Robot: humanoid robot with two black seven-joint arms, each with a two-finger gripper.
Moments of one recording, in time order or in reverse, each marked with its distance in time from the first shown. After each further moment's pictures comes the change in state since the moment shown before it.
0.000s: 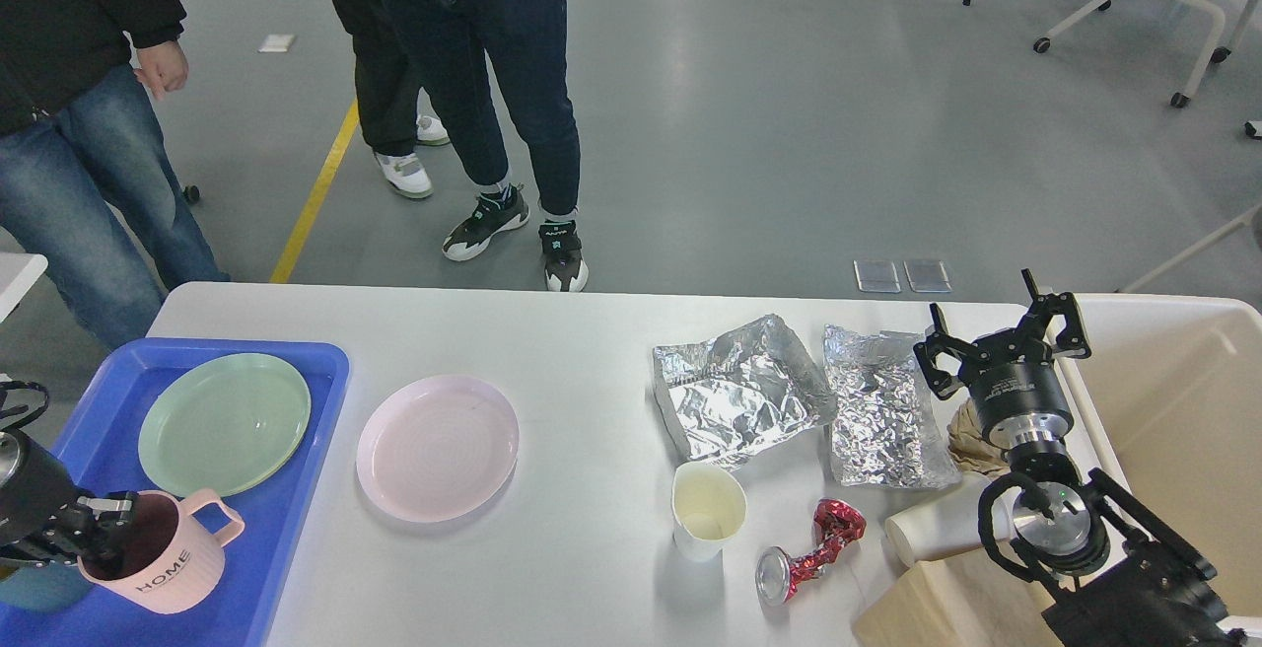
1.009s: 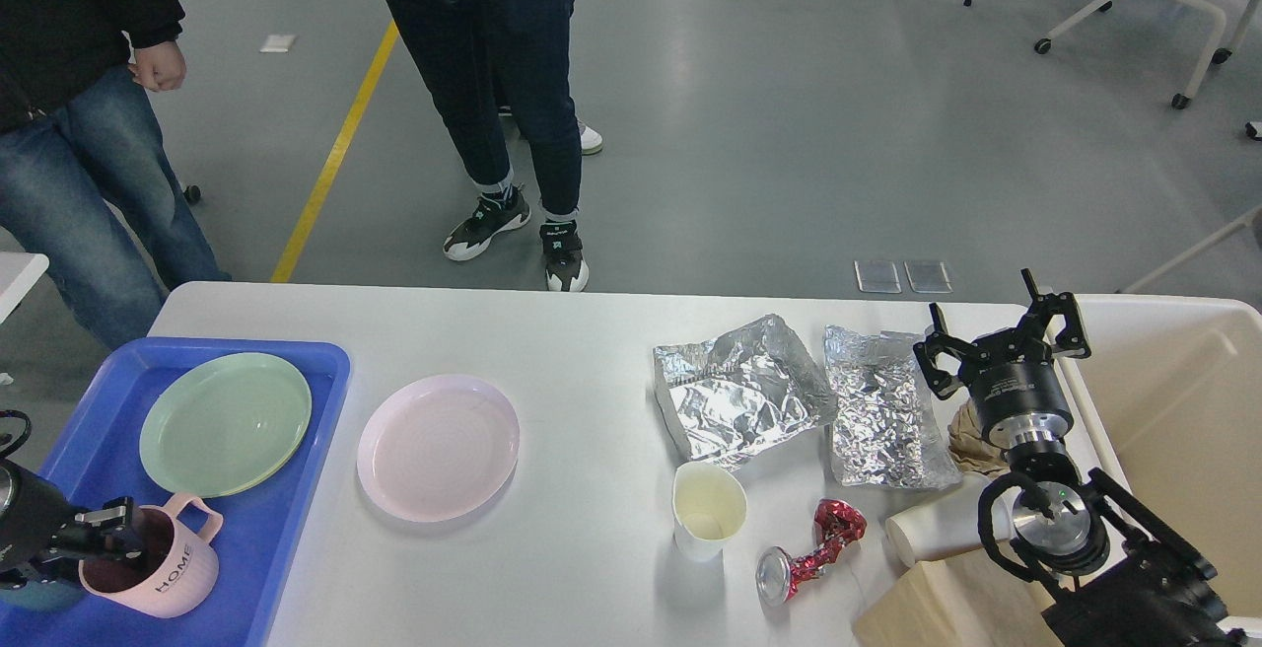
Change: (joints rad) left arm 0.113 -0.005 -0.010 0.048 -0.095 0.135 -0.027; right arm 0.000 0.000 0.000 0.001 0.000 0.000 0.000
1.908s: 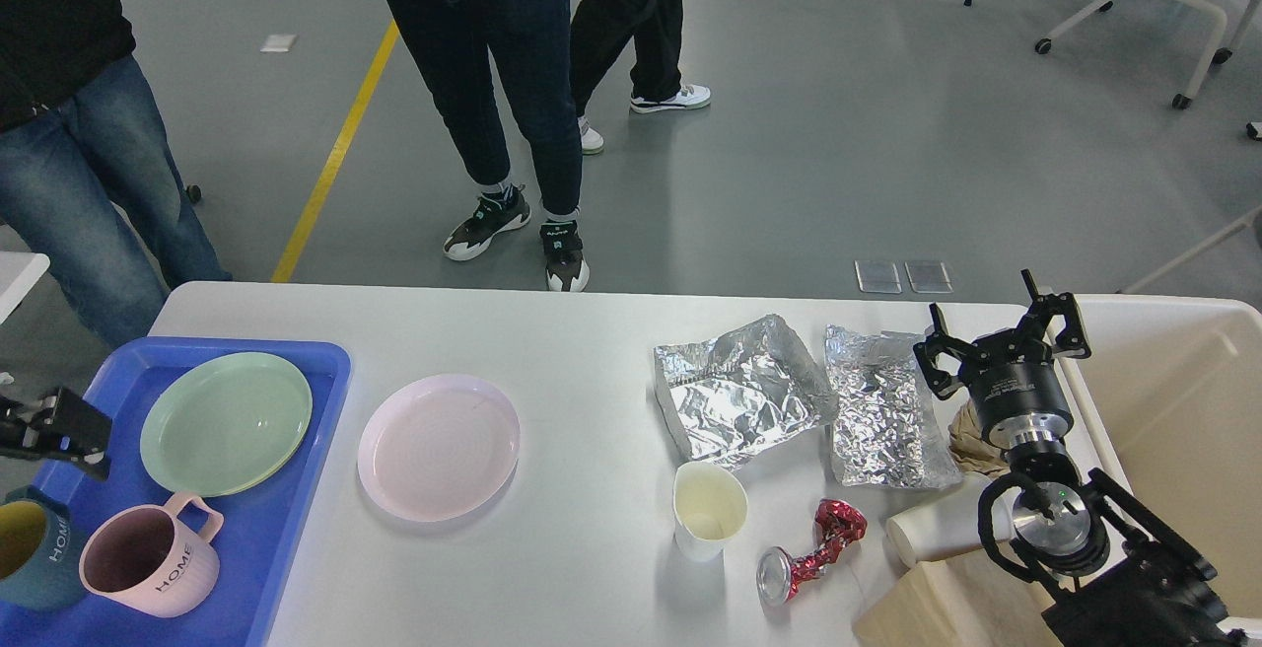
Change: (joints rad) left arm -0.609 -0.010 0.415 -0.194 -0.075 -0.239 -0.002; right arm -0.001 0.000 0.000 0.000 0.000 0.000 0.000
